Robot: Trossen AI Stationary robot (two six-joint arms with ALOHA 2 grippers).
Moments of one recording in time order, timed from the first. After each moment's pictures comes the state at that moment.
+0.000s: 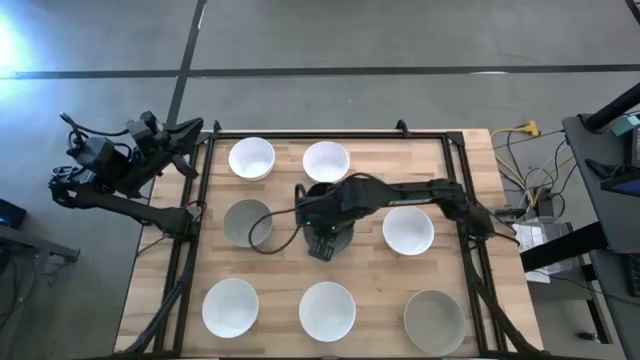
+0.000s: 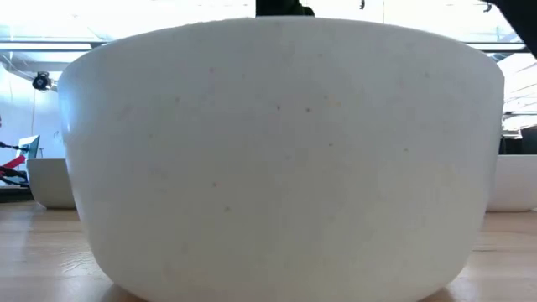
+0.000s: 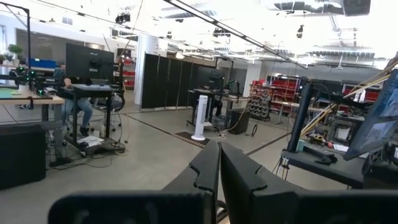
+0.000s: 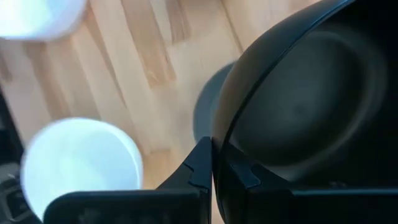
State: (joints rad) left arm -0.17 0.61 1.02 -0.18 -0.87 0.06; right arm 0.14 2.20 2.36 -1.42 0.02 0.45
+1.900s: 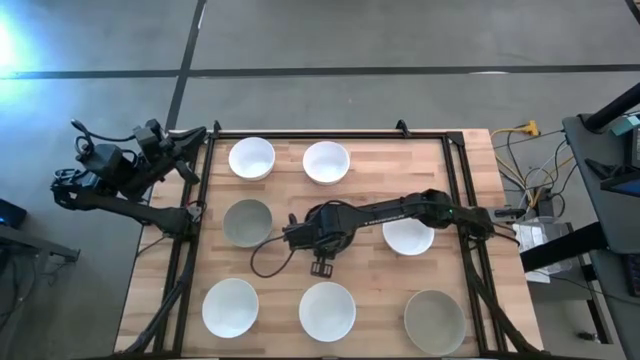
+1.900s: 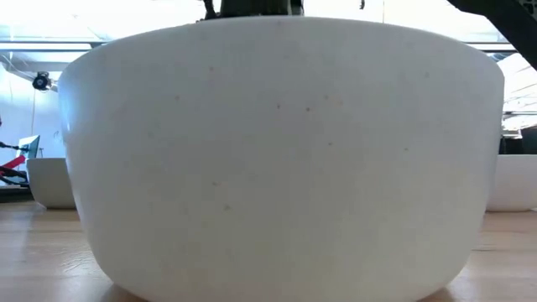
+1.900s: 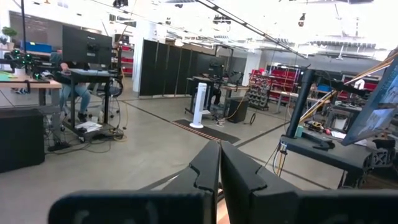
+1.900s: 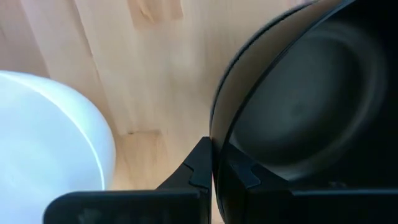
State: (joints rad) left arm -0.17 0.54 0.94 -0.25 -0.87 -0.02; right arm 0.17 2.34 2.22 -1.33 -0.04 0.35
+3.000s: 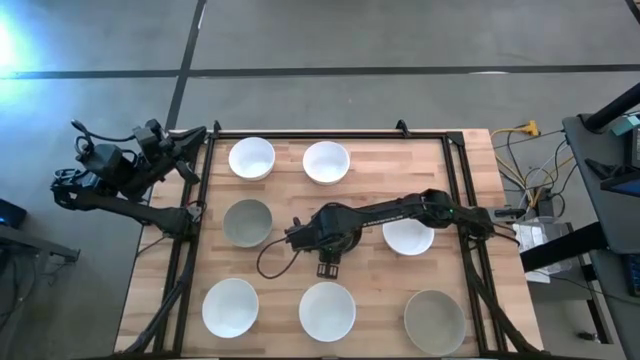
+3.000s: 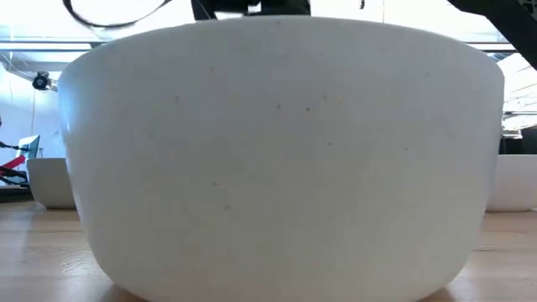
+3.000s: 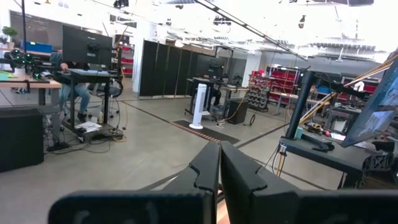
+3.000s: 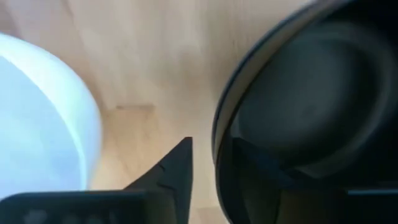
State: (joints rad) left arm -0.17 0.54 0.93 -0.24 -0.87 -0.02; right arm 0.17 2.33 2.17 -1.36 -0.09 0.32
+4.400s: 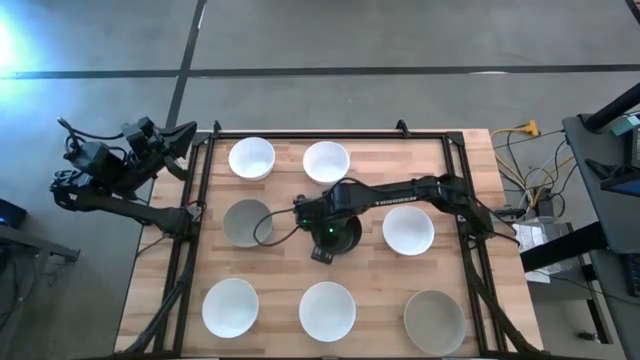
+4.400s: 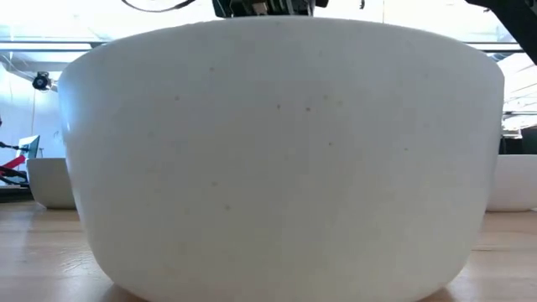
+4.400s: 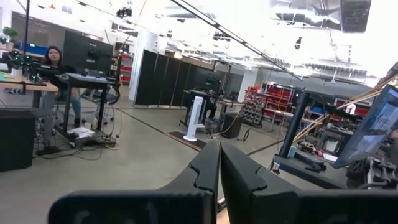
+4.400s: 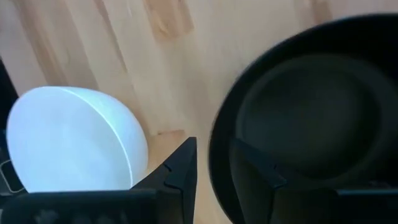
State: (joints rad) left arm -0.17 0.49 0.93 -0.19 -0.86 -0.02; right arm 0.07 2.17 1.95 -1.11 -0.27 0.40
